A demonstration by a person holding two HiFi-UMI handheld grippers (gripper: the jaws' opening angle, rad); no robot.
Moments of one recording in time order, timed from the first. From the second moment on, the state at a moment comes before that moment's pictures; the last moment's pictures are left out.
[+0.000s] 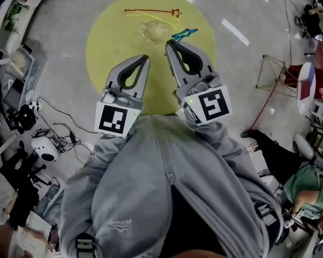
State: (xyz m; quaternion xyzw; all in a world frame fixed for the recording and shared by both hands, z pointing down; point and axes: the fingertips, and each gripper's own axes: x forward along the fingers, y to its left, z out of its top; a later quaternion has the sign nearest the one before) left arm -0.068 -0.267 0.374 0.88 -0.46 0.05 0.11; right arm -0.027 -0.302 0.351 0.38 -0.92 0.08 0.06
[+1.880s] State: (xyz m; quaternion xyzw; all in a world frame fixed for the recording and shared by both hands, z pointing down) left arm -0.072 -0.372 0.531 0.88 -0.43 0.11 0.16; right arm -0.054 -0.424 0.536 0.38 -0.91 0.14 0.10
